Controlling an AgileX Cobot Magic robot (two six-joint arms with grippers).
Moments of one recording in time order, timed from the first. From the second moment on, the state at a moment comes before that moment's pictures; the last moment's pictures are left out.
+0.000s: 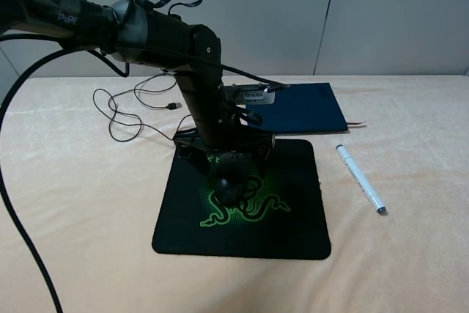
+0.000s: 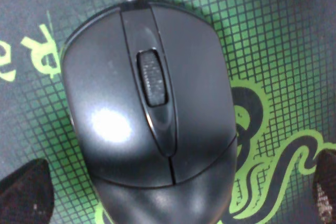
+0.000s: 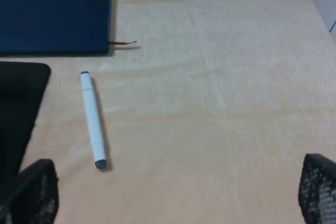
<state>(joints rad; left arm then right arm) -0.69 2.14 -1.46 -0.24 0.72 -0.24 -0.07 -0.01 -0.49 0.02 1.03 -0.04</state>
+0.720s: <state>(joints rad) -0.69 1.90 -1.46 -0.10 0.93 -0.24 -0.07 -0.01 -0.49 0.02 1.03 -0.04</state>
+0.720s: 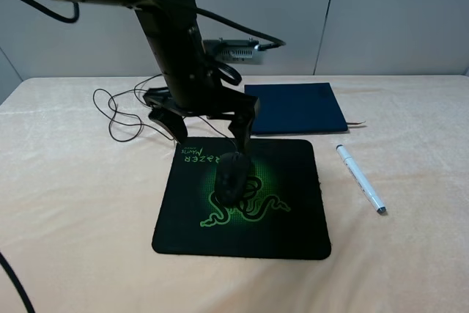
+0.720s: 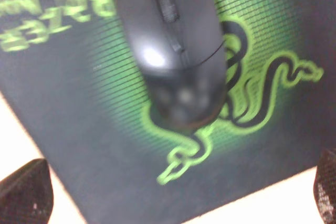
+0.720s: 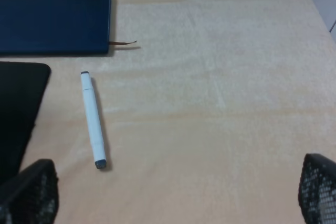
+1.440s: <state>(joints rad) -0.69 1.34 -1.27 0.07 1.16 -0.24 -0.07 -0.01 -0.49 0.02 1.03 -0.04</state>
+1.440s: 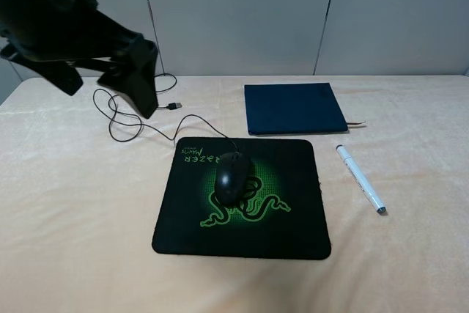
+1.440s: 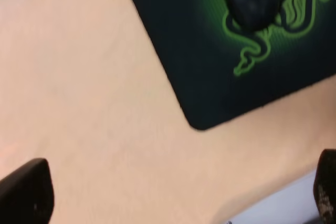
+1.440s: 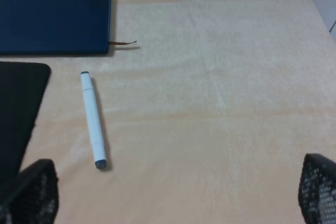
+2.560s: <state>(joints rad) -0.52 0.34 -0.63 0.00 1.10 -0.03 -0.07 -0.01 -0.49 0.02 1.03 -0.04</state>
